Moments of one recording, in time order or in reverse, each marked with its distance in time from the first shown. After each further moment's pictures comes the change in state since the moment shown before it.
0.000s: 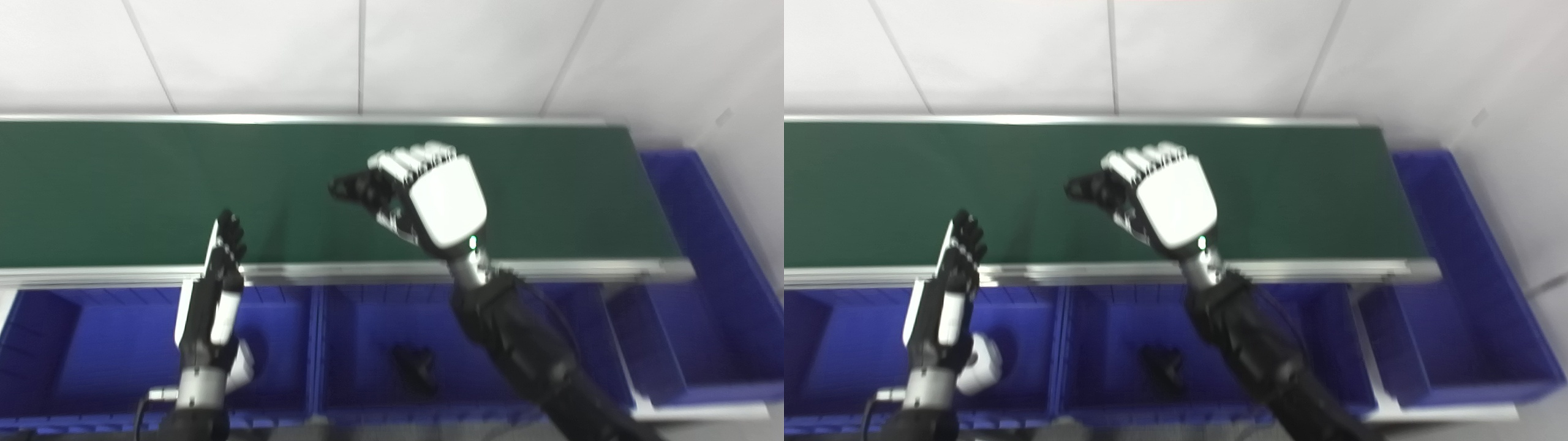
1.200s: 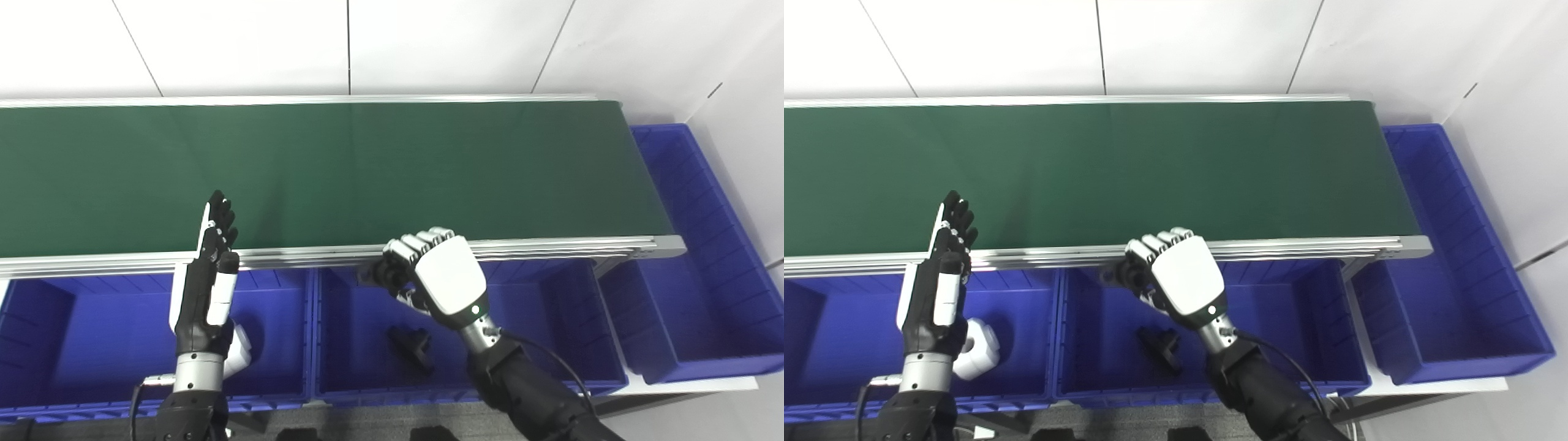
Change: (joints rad) left arm 0.031 -0.027 0.001 -0.031 0.040 0.021 0.018; right arm 0.171 -0.040 0.152 0.385 0.012 -0.012 -0.209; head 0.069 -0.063
